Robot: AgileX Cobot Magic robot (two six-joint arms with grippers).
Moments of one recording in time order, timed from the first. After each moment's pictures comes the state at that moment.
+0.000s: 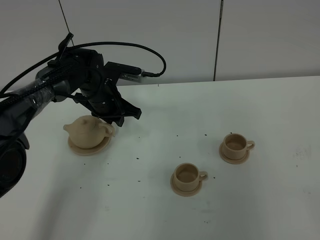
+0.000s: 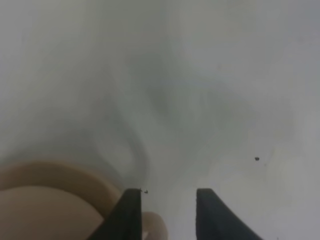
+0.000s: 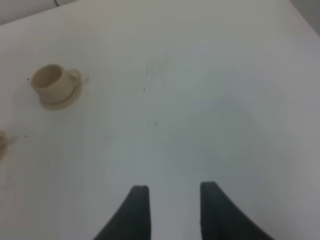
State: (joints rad) left arm -0.29 2.35 -1.98 0.06 0.91 0.08; right arm -0.02 -0.01 -0.48 0.03 1.07 0.16
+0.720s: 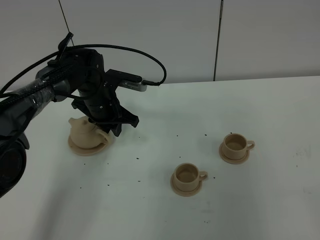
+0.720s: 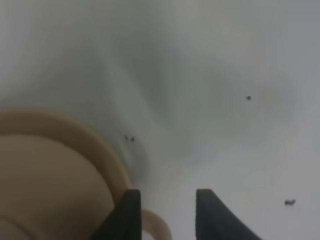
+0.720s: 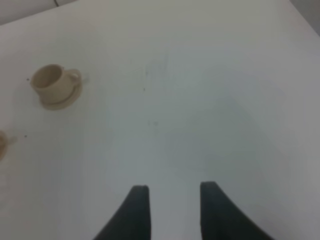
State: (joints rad) left arm -0.29 2.35 -1.98 0.05 1.03 0.13; right arm -0.02 -0.01 -0.48 0.03 1.07 0.16
